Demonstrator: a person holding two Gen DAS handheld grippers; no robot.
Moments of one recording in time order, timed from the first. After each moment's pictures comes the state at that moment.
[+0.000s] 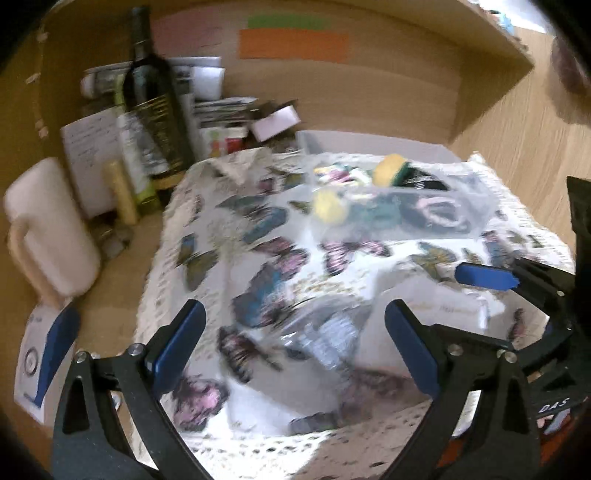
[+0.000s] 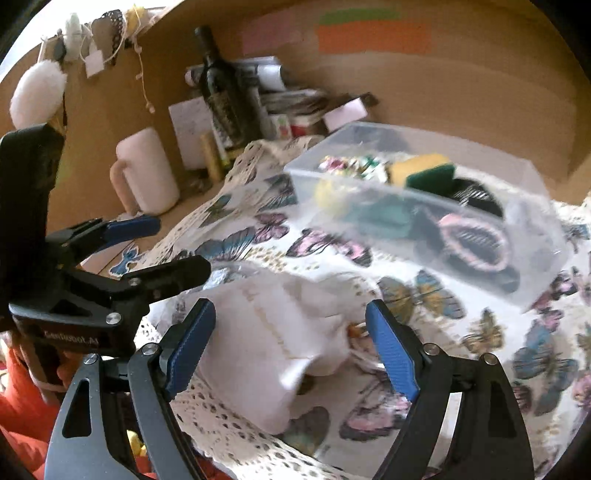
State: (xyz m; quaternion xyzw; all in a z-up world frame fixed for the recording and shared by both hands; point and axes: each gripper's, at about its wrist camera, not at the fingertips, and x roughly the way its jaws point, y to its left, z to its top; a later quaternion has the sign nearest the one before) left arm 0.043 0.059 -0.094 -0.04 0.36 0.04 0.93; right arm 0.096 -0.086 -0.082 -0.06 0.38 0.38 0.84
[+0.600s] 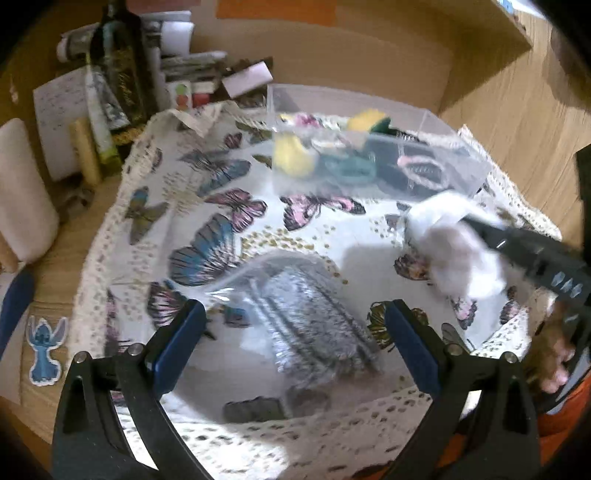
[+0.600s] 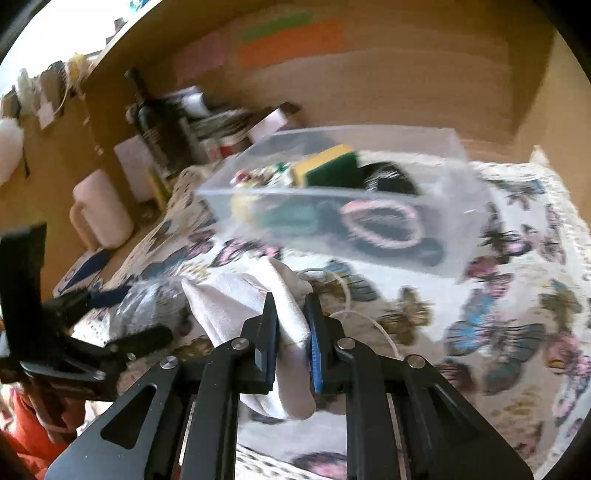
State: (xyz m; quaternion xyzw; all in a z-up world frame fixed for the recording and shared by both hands) left arm 0.059 0.030 -0.127 -0.06 0.40 0.00 0.91; right arm 0.111 -0.153 -0.080 0.00 0.37 0.29 0.88
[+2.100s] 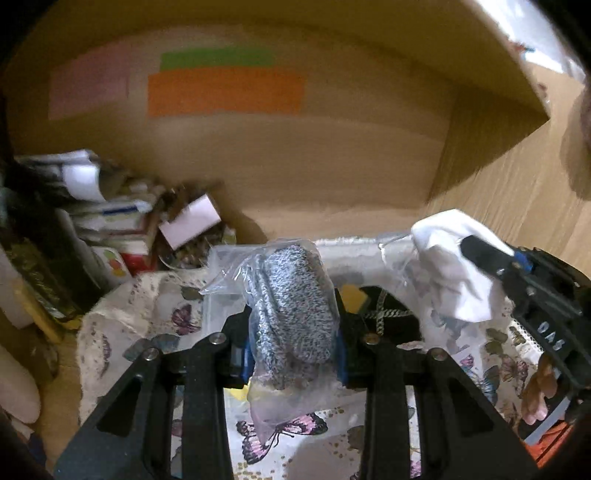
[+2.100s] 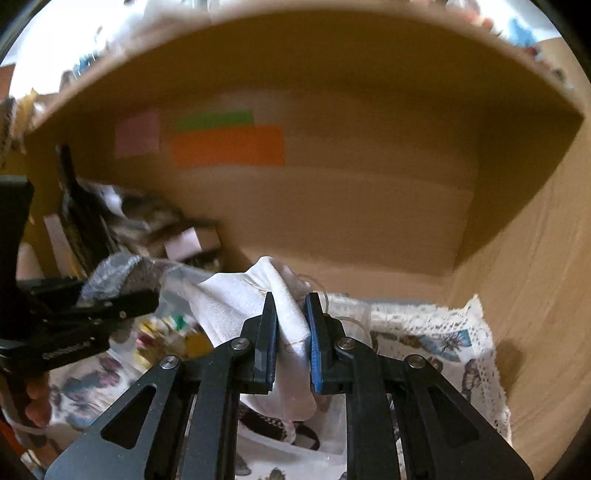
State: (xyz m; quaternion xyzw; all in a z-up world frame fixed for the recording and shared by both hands) left arm 0.212 0.020 -0.034 -0.06 0.32 -0.04 0.94; right arm 0.216 -0.152 -0.004 -0.07 0.24 0.20 0.95
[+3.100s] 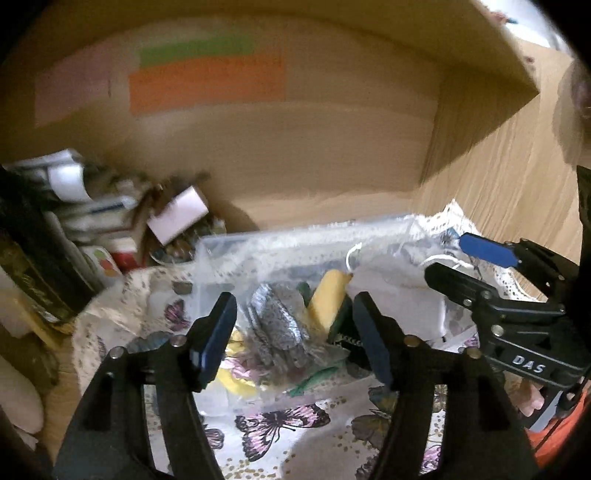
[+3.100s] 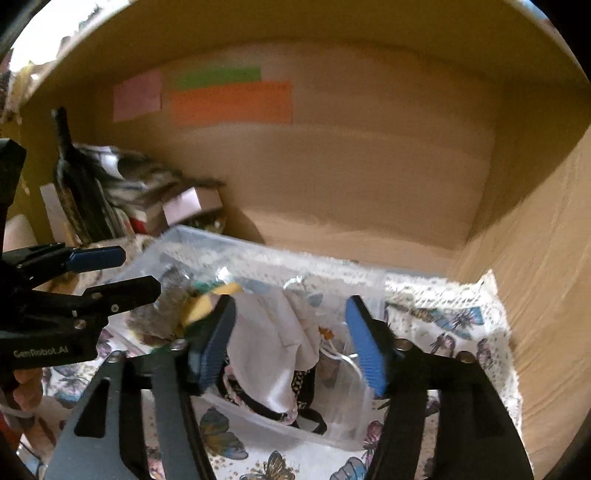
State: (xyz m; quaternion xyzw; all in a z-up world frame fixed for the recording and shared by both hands) left arm 0.196 0.007 -0.037 -0.03 0.32 -0.05 0.95; right arm 0.207 -0.150 -0.011 -0.09 0.28 0.20 0.93
